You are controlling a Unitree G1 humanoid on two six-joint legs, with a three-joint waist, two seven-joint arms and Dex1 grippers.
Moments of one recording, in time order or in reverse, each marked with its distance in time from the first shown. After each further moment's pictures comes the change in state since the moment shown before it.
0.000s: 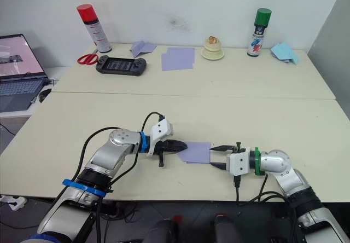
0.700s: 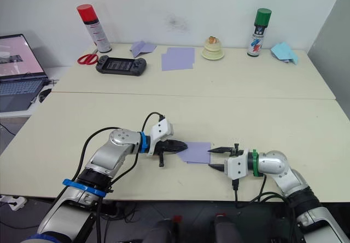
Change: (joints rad) left arm -0.001 -0.001 0.000 -0.005 -0.004 0.014 -0.002; right arm -0.011 -0.007 0.020 0.034 -0.057 -0.066 -0.040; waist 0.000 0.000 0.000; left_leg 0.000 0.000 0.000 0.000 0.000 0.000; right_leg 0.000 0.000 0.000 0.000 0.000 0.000
